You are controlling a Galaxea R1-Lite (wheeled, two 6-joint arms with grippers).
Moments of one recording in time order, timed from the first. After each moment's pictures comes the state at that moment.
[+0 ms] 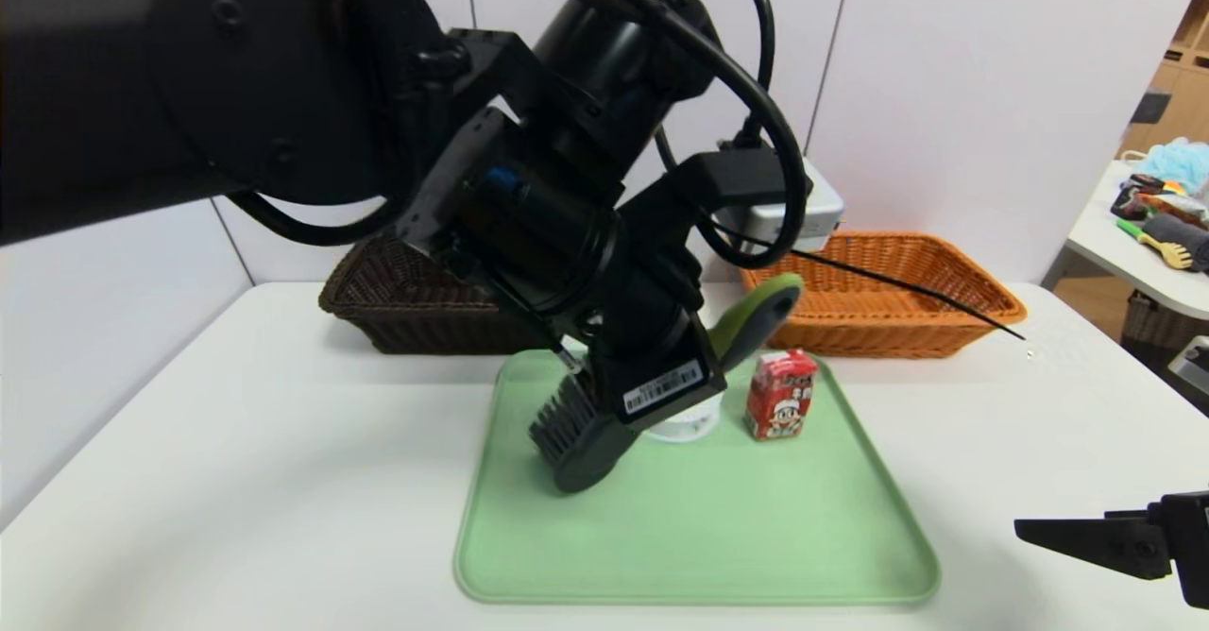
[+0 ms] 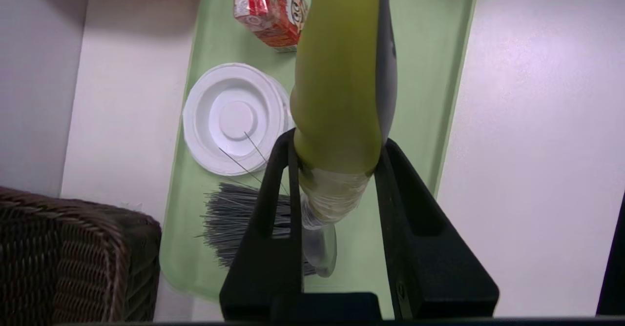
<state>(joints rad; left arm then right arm) -0.90 1.93 -1.99 0.79 -0.13 0.54 0.00 1.13 -0.70 0.42 0.31 0.01</state>
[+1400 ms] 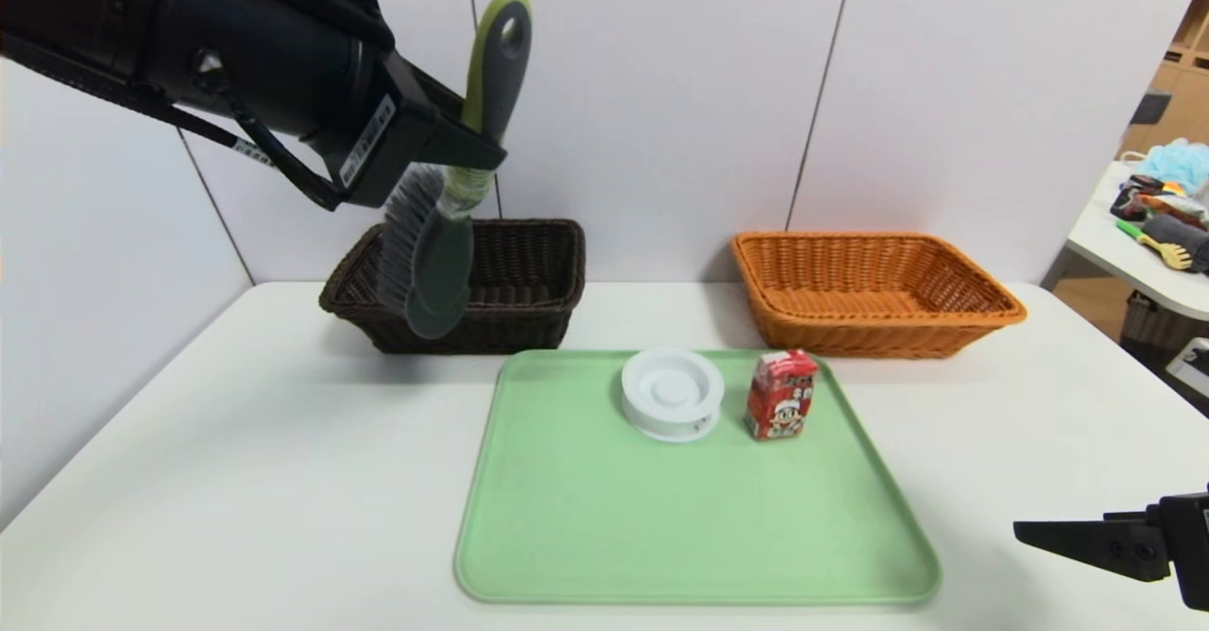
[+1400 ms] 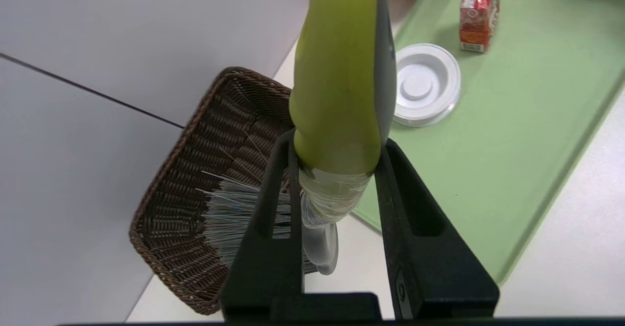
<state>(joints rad) -0.62 1.64 -1.99 0.76 -0.07 0.54 0.00 1.13 -0.69 0.42 0.31 0.01</state>
